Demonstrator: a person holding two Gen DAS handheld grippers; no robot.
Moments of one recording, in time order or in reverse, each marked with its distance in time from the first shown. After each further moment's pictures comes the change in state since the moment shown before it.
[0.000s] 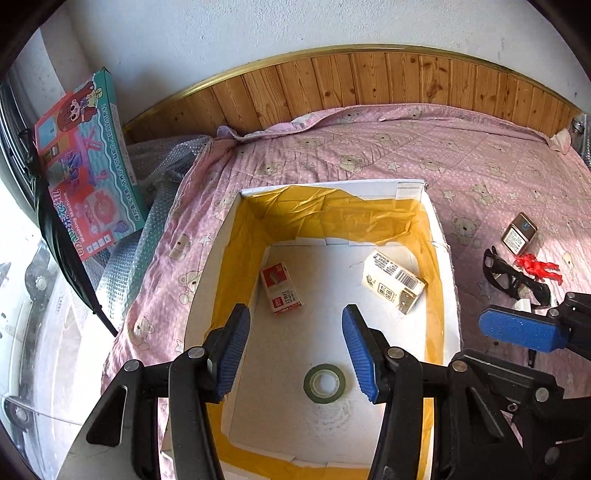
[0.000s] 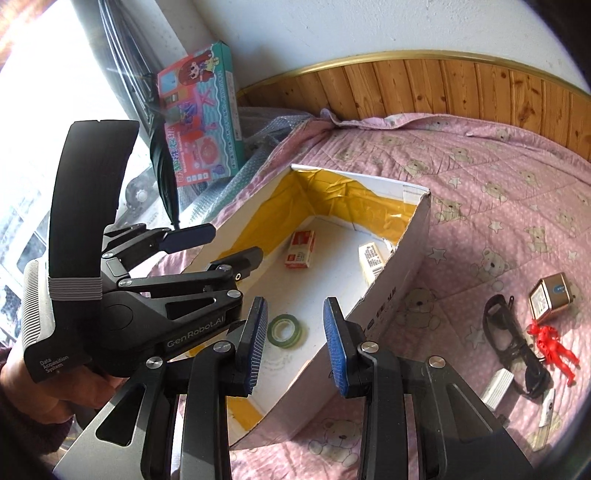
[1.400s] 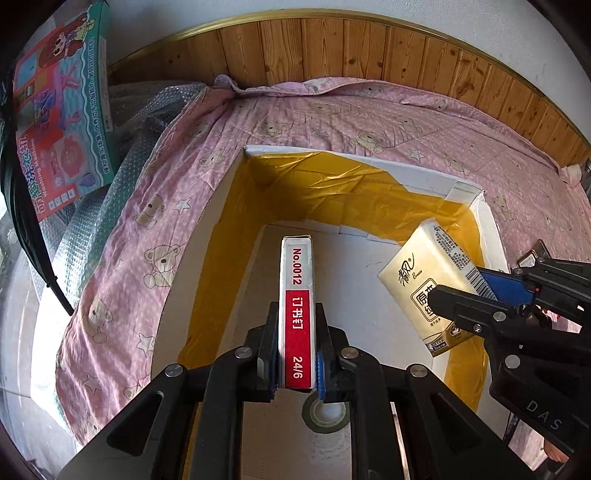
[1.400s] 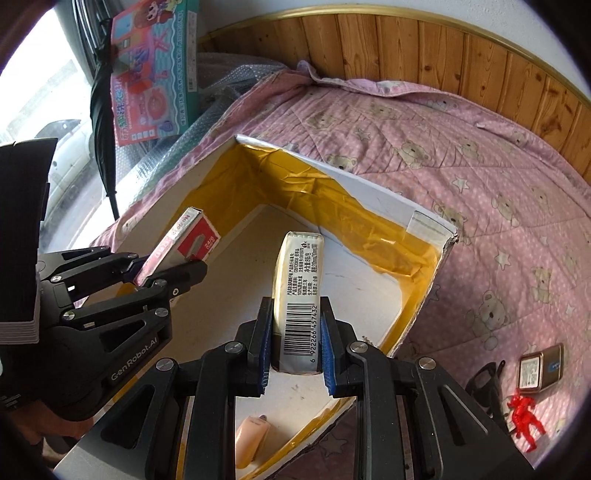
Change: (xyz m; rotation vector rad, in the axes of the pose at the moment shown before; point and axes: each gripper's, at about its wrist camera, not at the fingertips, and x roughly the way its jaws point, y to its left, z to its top) left arm 0.086 0.033 0.015 -0.137 0.142 -0.127; right arm 0.115 -0.030 0.068 -0.069 0.225 -0.171
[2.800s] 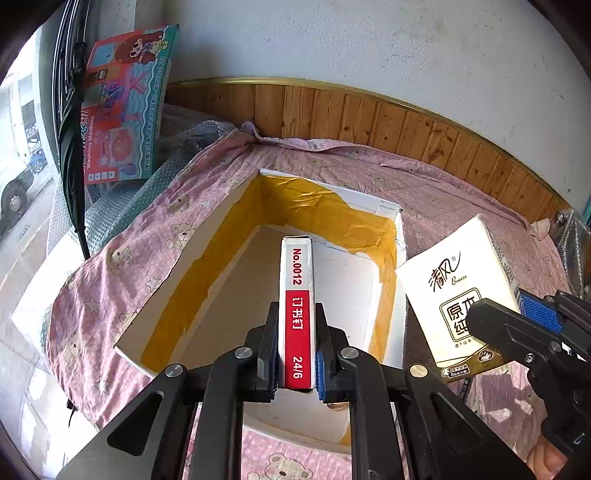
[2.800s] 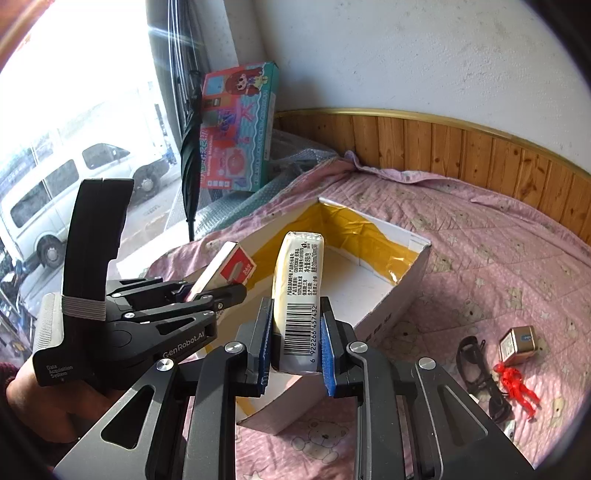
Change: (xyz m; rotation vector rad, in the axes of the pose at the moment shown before) left arm -0.114 -0.017 -0.106 -0.169 -0.262 -0.047; right arm -0.145 0.057 -0.111 -0.141 -0.349 0.086
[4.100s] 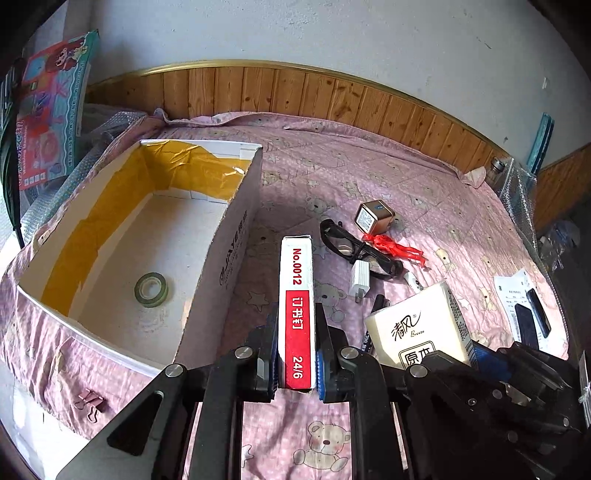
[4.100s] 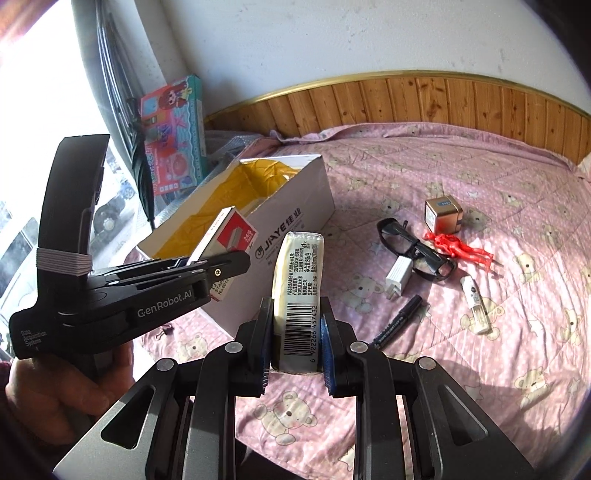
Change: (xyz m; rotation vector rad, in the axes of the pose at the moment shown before) left arm -0.016 -0.115 -0.068 0.121 0.056 -0.215; right arm -0.095 -0.047 -0.129 0.255 -0.011 -0.129
